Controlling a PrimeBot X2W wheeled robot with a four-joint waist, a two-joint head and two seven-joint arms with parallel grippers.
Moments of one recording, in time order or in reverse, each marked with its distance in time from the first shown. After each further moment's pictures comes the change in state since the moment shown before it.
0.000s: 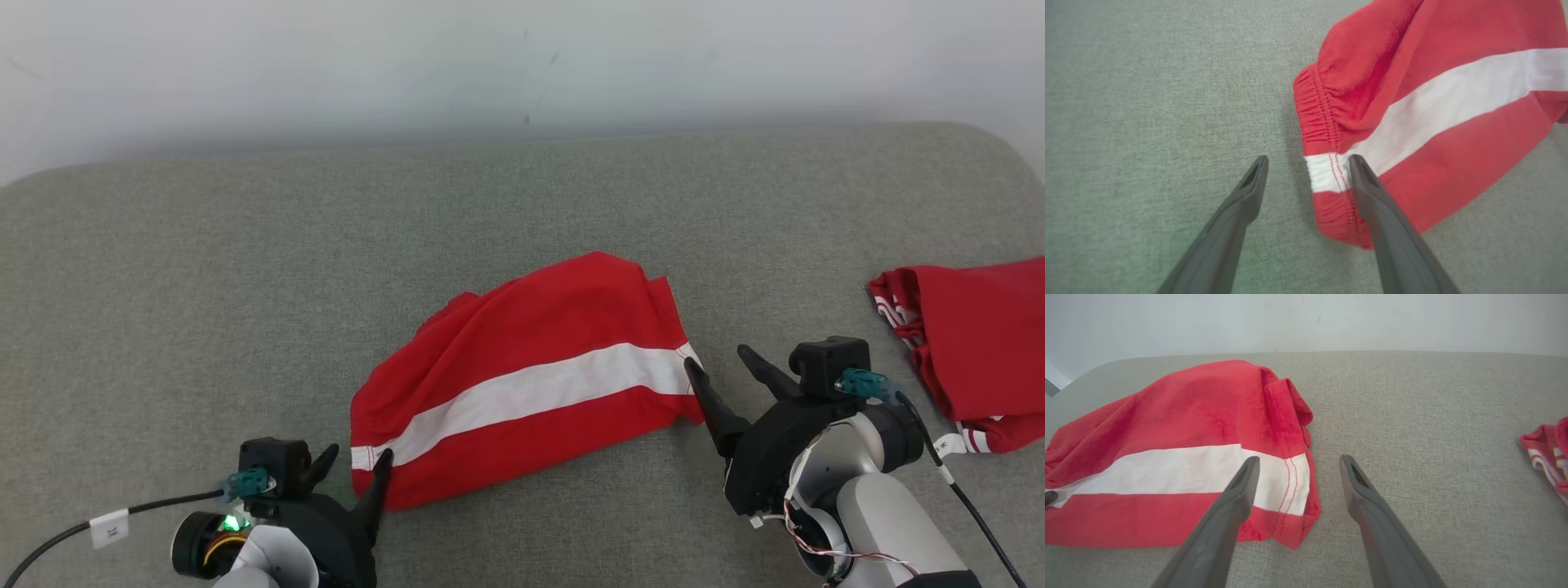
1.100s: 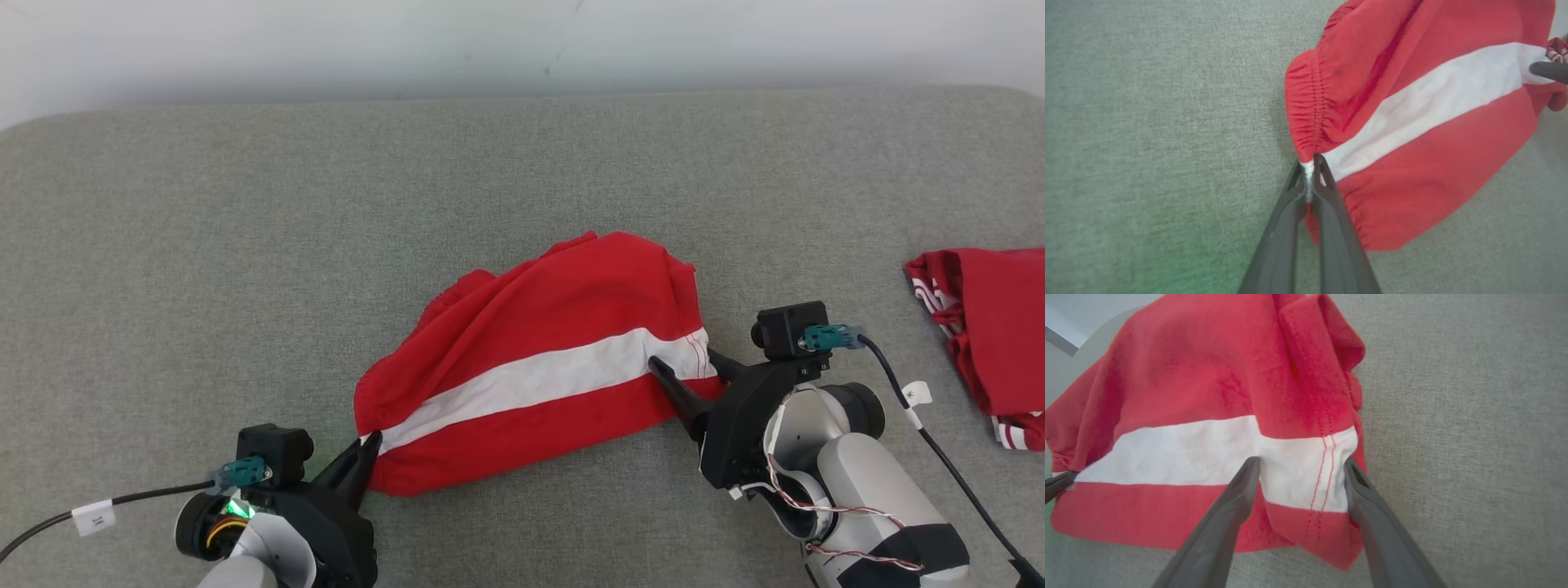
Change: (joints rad) left arm -0.028 0.076 -0.123 -0.072 -0.131 0.000 -0.020; right arm -0.119 -0.019 0.087 0.100 0.161 0.000 0.153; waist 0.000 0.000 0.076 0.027
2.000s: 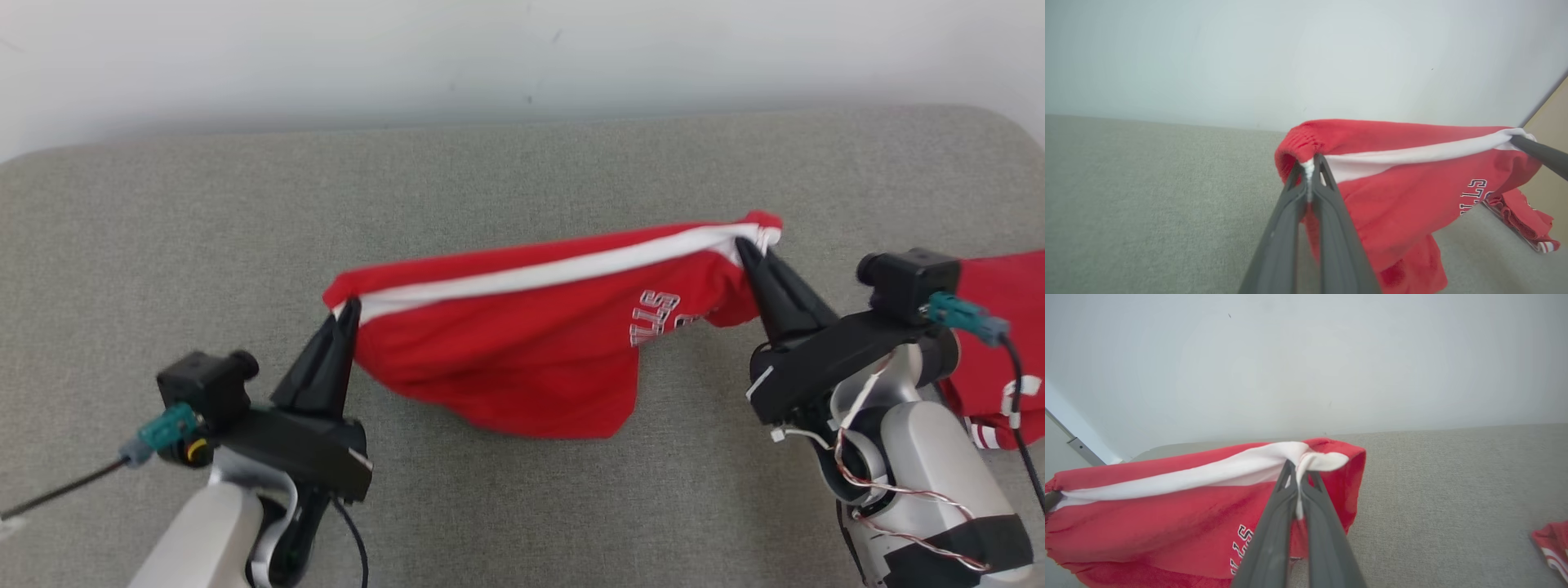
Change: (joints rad) left arm -0.063 -0.010 0.076 -0.151 -0.062 0.011 -0.215; right arm 0.017 0.001 -0.117 -0.222 -0.025 0.000 -0.205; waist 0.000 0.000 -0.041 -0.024
